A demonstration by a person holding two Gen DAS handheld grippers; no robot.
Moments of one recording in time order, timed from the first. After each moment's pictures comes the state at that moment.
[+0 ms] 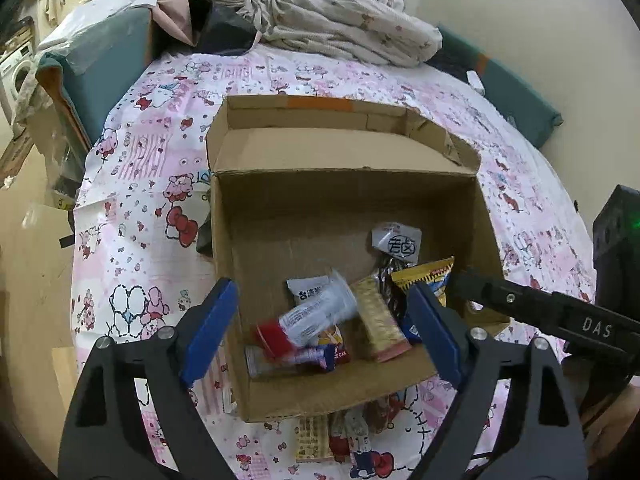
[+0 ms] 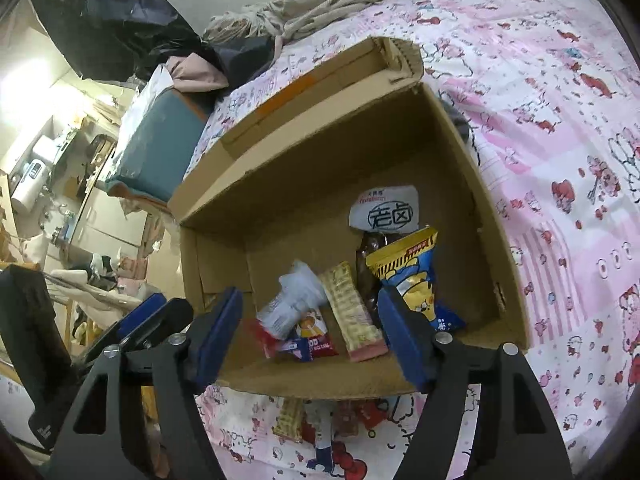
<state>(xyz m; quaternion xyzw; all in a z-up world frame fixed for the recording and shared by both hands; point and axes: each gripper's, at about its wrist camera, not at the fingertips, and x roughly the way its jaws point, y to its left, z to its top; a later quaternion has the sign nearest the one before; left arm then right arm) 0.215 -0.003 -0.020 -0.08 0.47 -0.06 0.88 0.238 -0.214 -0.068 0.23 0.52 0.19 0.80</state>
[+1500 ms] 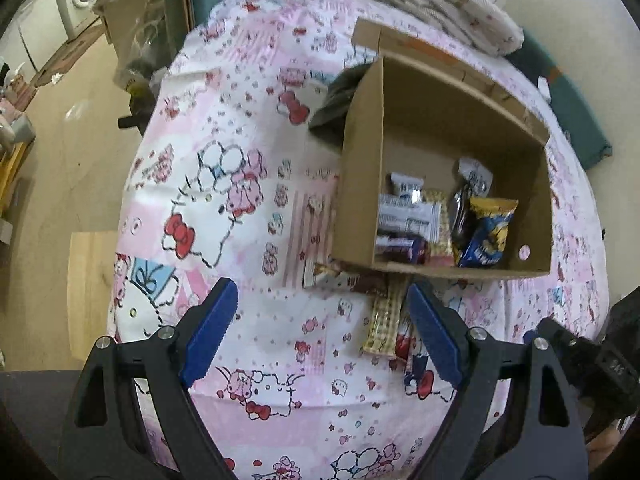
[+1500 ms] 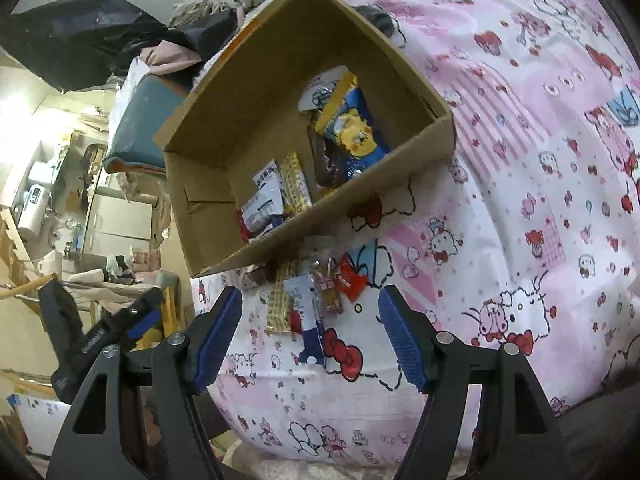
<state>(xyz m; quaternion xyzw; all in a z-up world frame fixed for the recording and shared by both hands) 0.128 0.070 -0.055 -0.16 0.56 0.04 0.81 0.139 -0.246 -0.102 0.30 0.58 0.18 0.74</state>
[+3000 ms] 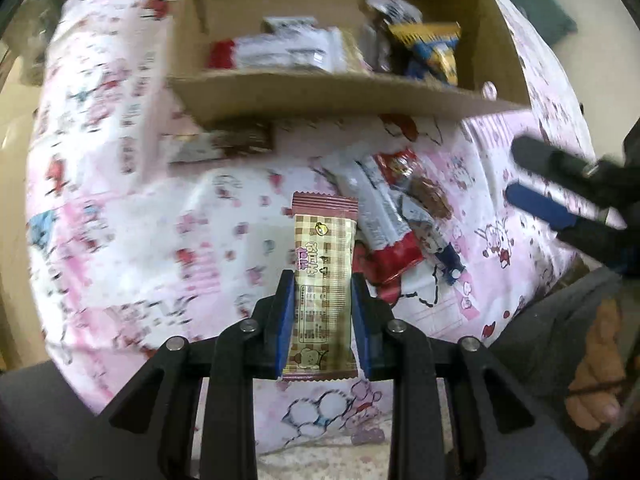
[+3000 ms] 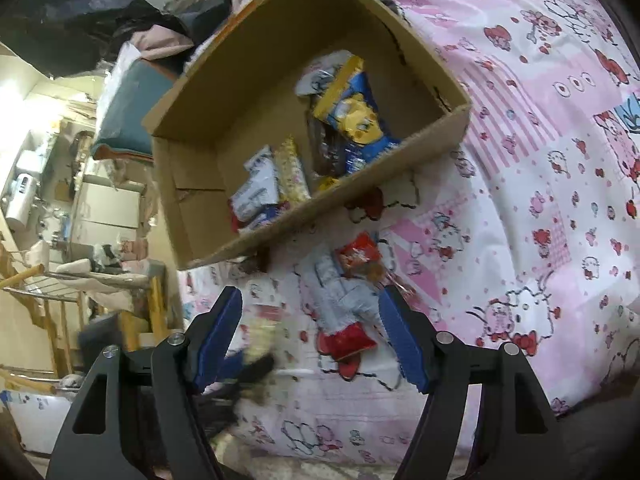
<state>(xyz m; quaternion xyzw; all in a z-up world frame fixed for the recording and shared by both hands) 0.102 -0.024 -0.108 -0.09 0.66 -0.08 0.74 0.145 -0.233 -0.112 0.27 0.61 0.16 0.73</state>
